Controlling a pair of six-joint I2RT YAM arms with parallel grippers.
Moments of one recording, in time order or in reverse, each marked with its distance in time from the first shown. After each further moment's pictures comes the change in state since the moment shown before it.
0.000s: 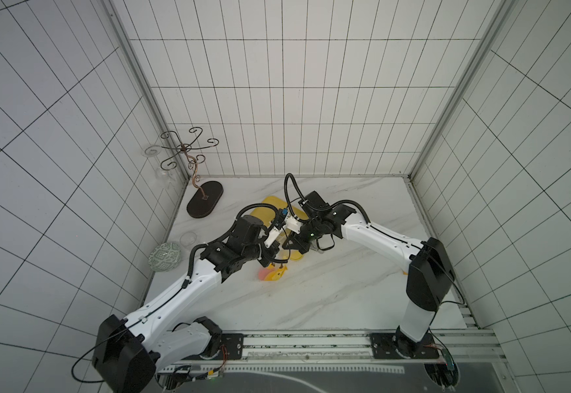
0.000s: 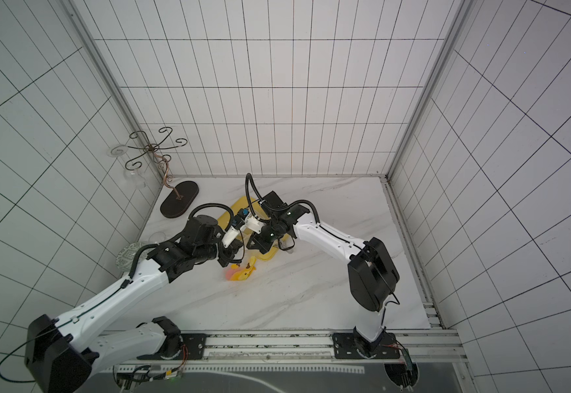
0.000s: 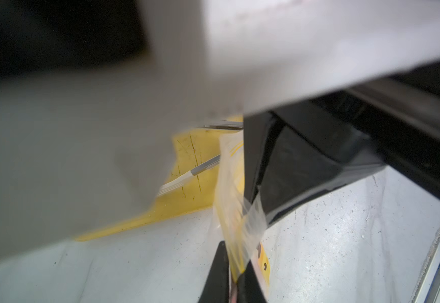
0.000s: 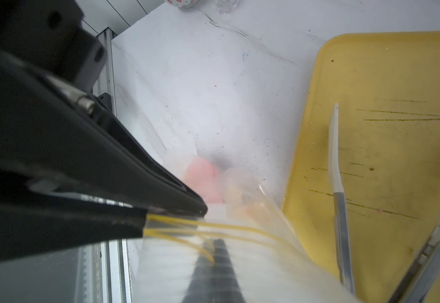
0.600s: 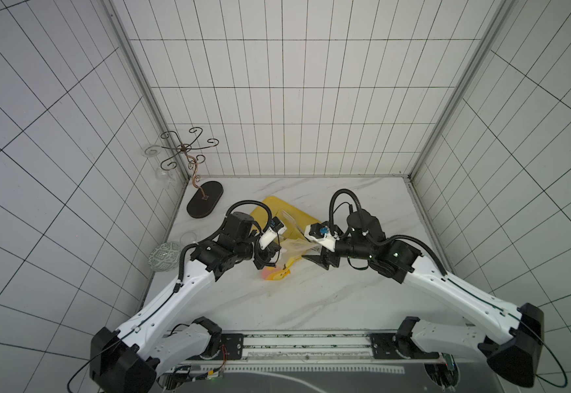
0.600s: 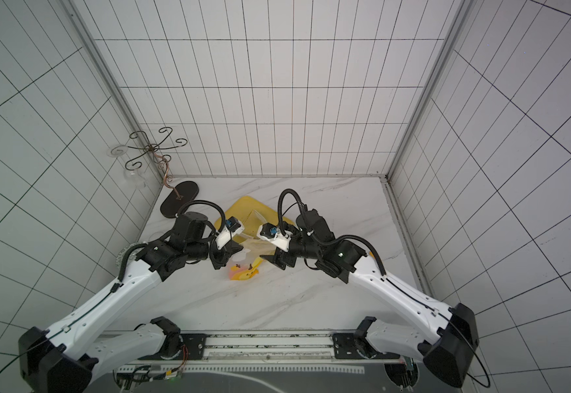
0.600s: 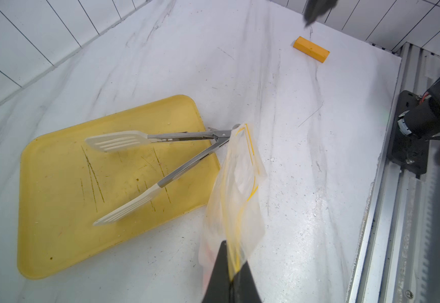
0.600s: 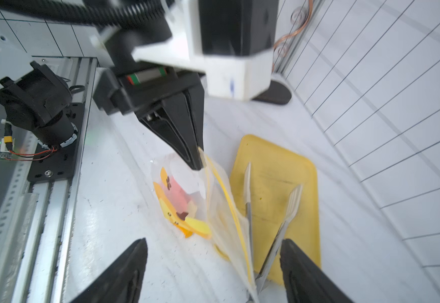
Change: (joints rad) left arm 0.085 -0.039 0.027 -0.078 0.309 0.108; right arm 0.054 -0.655 -0.495 0.389 0.248 -0.224
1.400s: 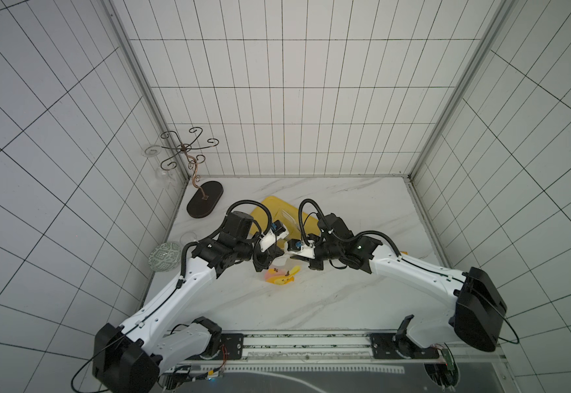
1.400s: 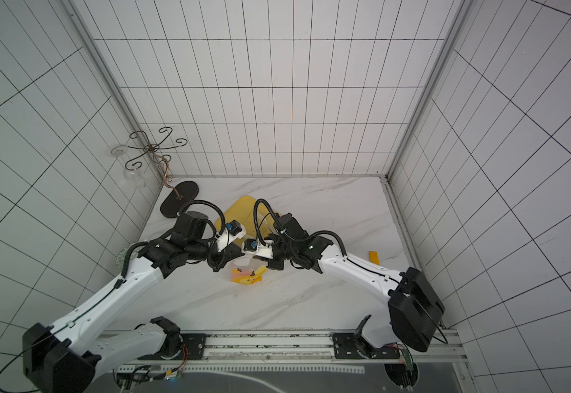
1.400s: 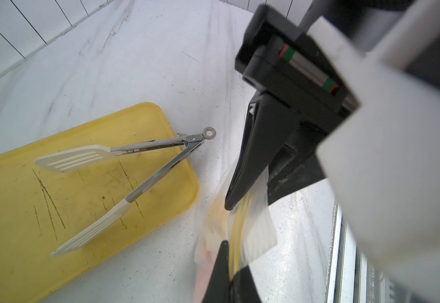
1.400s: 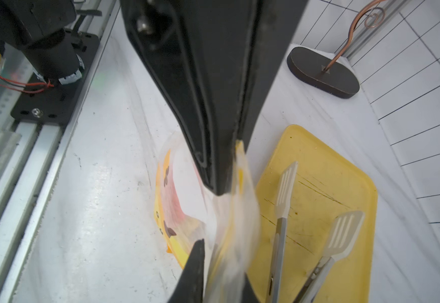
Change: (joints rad) left arm 0.019 0.022 0.000 -0.024 0.132 0.081; right arm 0.018 0.290 0.005 0.047 -0.100 -0.173
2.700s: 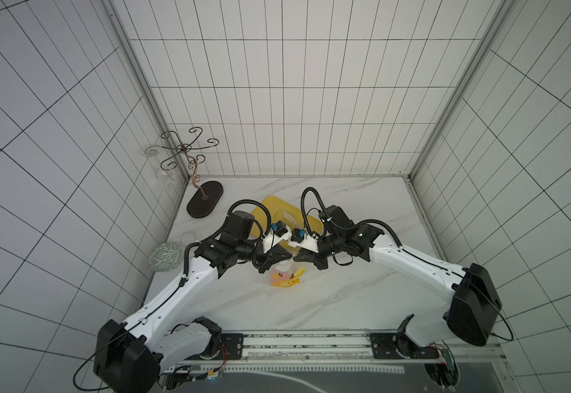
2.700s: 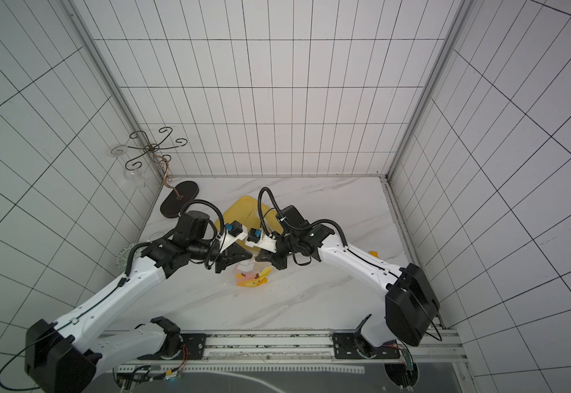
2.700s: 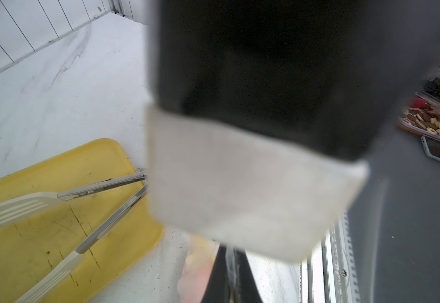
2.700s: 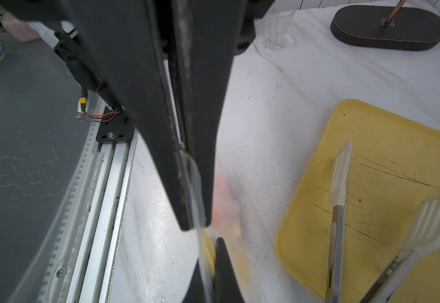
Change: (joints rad) left arm -0.005 0.016 -0.022 0.091 0.203 -0.016; right arm -0.076 0.047 0.130 -0.258 -0.210 0.119
